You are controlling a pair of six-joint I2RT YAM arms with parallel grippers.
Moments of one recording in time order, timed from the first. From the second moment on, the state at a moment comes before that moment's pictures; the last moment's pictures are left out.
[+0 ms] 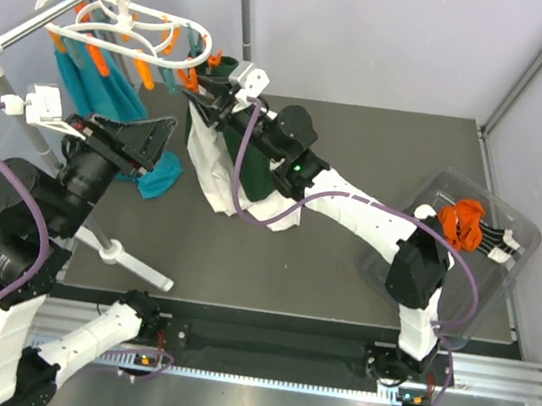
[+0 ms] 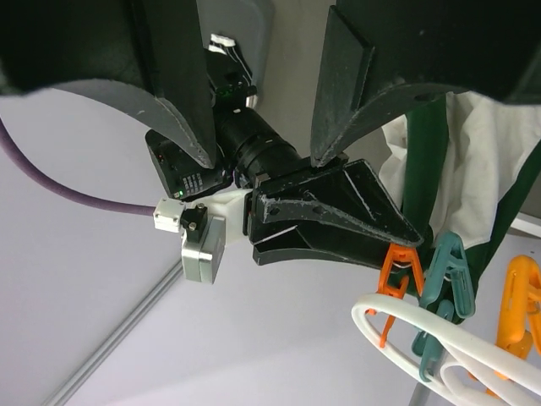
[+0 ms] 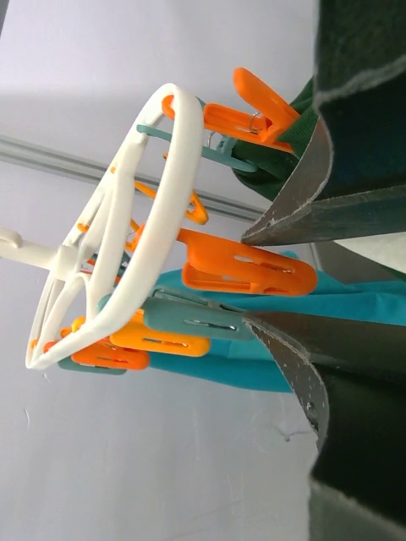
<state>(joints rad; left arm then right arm) -0.46 0.75 1.50 -0.52 -0.09 -0.62 0.95 1.95 1.82 0.60 -0.20 -0.12</state>
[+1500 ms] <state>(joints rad) -0.46 0.92 1.63 -0.53 -0.12 -0.70 0.95 1.92 1.84 0.41 -0.17 -0.04</state>
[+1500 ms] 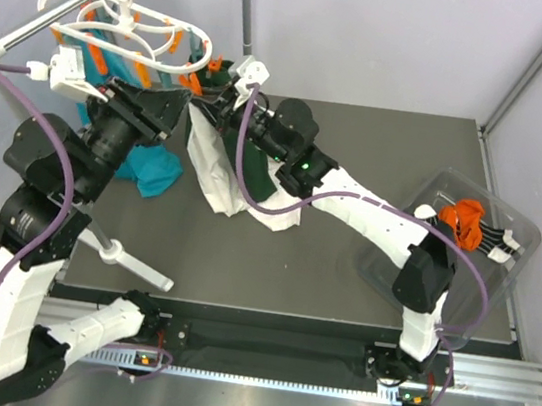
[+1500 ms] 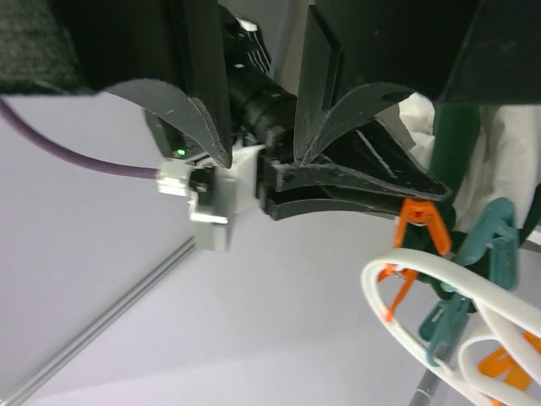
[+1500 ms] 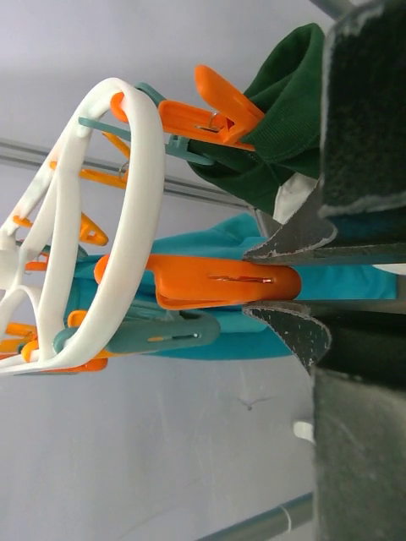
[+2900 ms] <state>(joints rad) -0.46 1.10 1.65 -0.58 -0.41 -0.74 0.95 1.85 1.96 0.08 -0.24 0.06</state>
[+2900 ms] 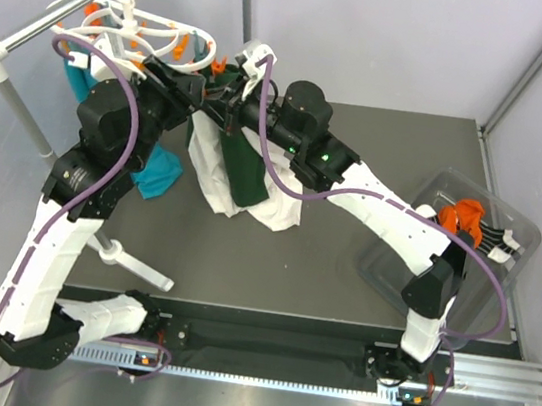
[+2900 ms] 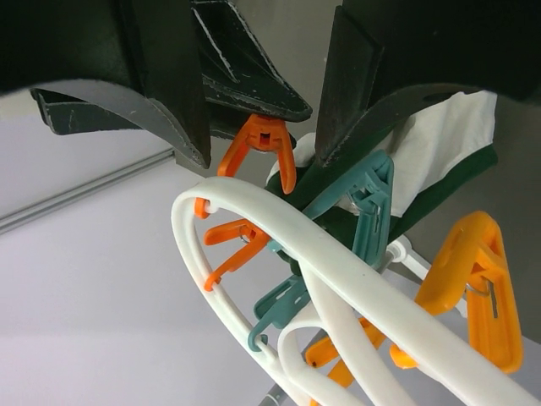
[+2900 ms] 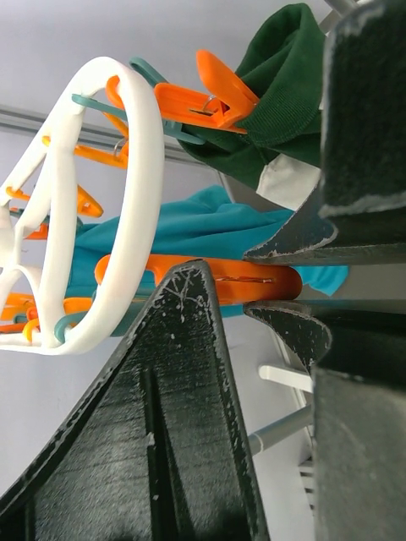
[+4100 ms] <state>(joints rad) -0.46 1.09 1.58 -0.49 -0.46 -0.70 0.72 1.30 1.44 -0.44 0.32 0.21</state>
